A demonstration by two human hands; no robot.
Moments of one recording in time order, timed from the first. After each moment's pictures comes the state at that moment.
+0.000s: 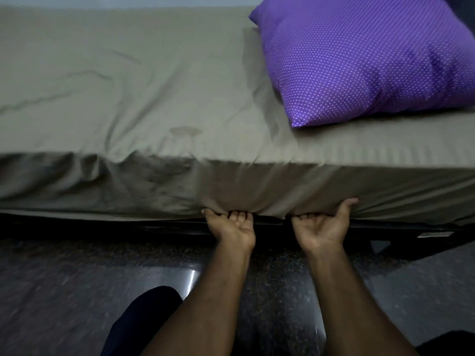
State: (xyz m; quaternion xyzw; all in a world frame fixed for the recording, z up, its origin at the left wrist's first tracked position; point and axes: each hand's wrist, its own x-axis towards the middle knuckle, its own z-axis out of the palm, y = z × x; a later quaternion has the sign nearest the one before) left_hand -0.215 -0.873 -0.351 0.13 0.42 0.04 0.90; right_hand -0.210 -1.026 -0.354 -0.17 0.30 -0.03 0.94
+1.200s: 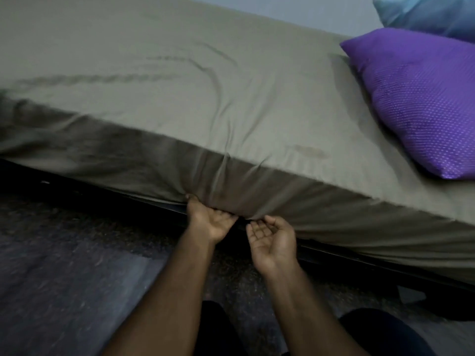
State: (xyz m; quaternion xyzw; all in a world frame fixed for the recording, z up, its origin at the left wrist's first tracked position) left_hand -0.223 -0.617 -0.363 0.16 0.35 -0.01 0.92; right_hand -0.240 -0.750 -0.344 -0.30 0.35 0.17 0.87
